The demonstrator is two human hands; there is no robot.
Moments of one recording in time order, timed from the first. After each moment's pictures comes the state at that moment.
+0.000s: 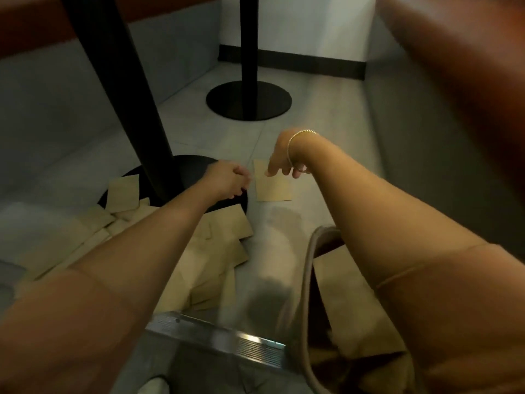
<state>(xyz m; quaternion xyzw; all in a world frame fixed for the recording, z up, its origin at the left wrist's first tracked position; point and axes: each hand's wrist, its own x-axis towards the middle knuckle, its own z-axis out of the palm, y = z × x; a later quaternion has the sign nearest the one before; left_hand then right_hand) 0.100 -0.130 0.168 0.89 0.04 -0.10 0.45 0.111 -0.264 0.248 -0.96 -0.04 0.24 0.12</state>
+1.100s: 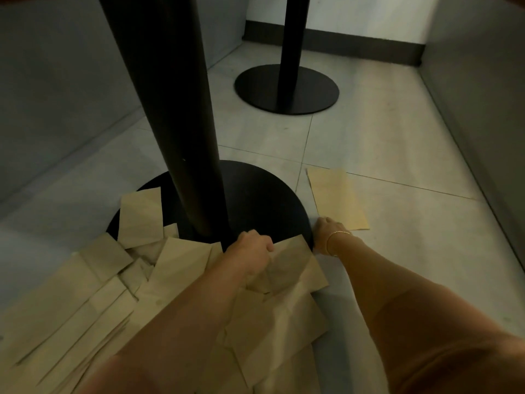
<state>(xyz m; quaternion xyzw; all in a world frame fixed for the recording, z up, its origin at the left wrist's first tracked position) 0.198 -0.021 -0.004 0.95 -0.05 -0.25 0.17 0.238 -0.185 -0.009 -0.97 0.08 0.24 0.05</state>
